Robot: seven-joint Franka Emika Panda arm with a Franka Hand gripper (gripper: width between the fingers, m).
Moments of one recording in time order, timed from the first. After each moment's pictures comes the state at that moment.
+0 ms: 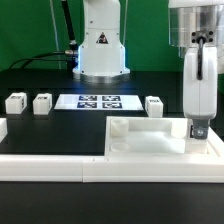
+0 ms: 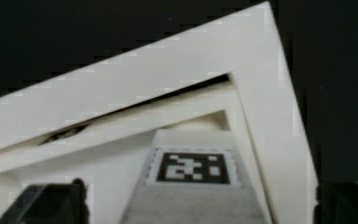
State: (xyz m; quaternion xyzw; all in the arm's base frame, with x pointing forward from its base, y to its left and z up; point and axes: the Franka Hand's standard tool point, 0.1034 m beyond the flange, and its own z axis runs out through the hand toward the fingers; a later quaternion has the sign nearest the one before) arm 0.628 0.122 0.083 -0.58 0.81 0.03 0.06
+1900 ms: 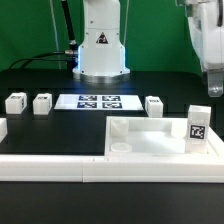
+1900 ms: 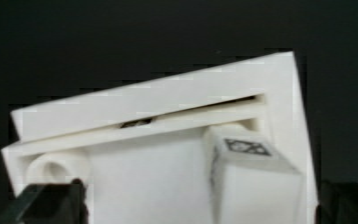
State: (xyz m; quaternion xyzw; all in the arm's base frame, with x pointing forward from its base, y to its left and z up) arm 0.596 0.130 0.119 -0.64 0.77 0.04 0.08
